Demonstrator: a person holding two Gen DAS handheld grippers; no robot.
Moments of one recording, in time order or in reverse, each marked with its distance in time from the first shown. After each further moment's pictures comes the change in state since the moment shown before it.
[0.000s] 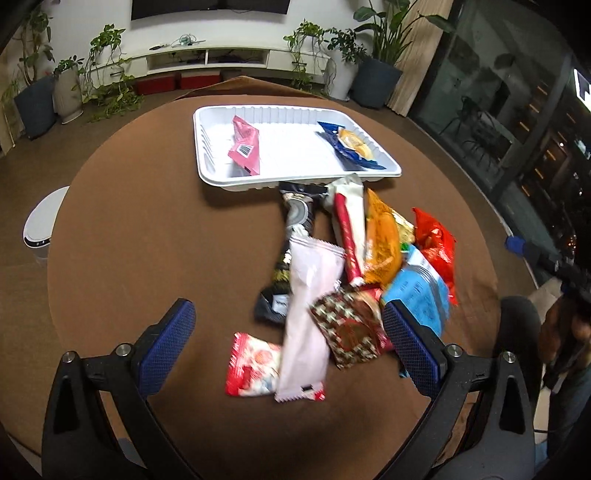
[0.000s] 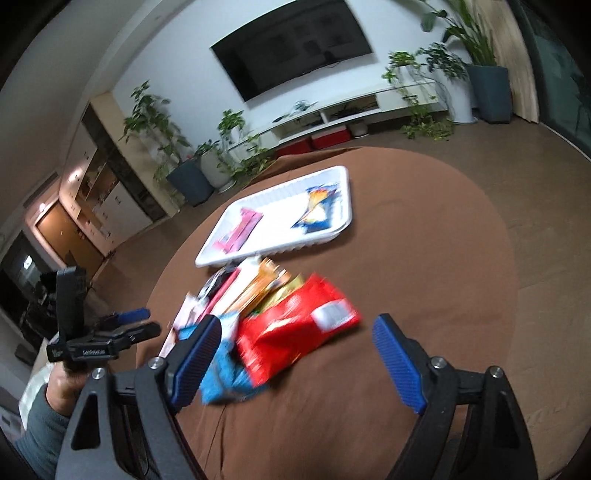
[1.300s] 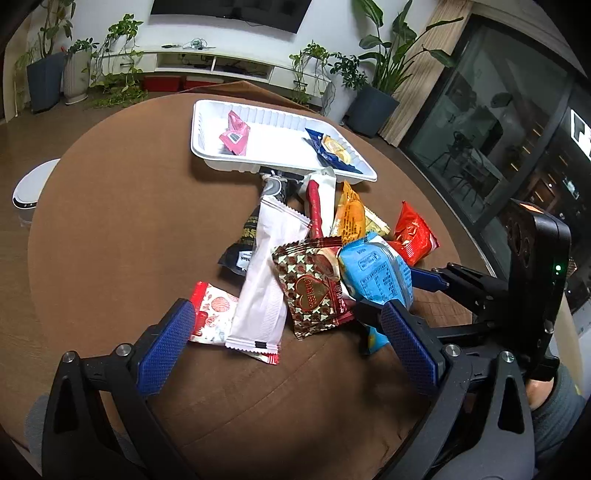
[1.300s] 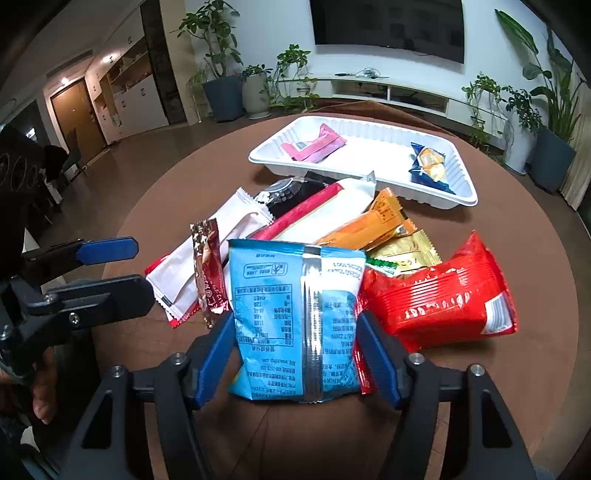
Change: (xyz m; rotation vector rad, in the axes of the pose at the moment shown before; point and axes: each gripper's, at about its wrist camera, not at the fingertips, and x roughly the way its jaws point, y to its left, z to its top) left arm -0.006 -0.014 -0.037 -0.112 -0.079 -0.081; right arm 0.107 0.095 -0.047 -0.376 0.197 -0.093
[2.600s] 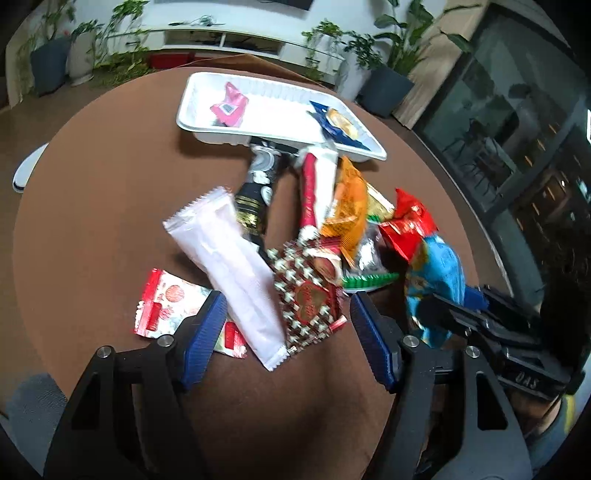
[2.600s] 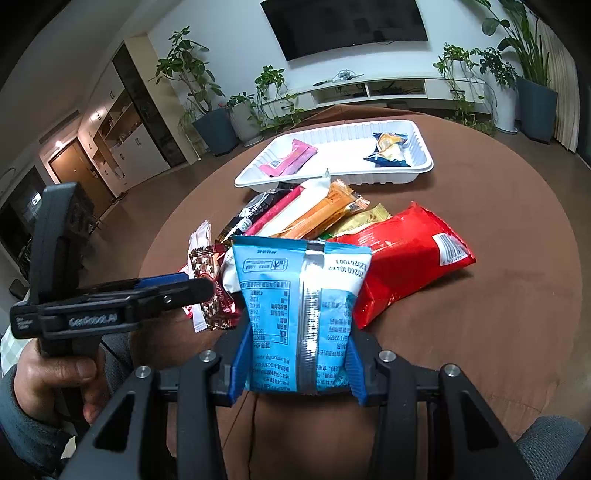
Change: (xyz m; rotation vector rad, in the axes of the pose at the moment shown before) left arm 0.034 -0.019 0.004 -0.016 0.105 0.038; right arm -0.042 -0.045 -0.029 0.218 -0.077 0.112
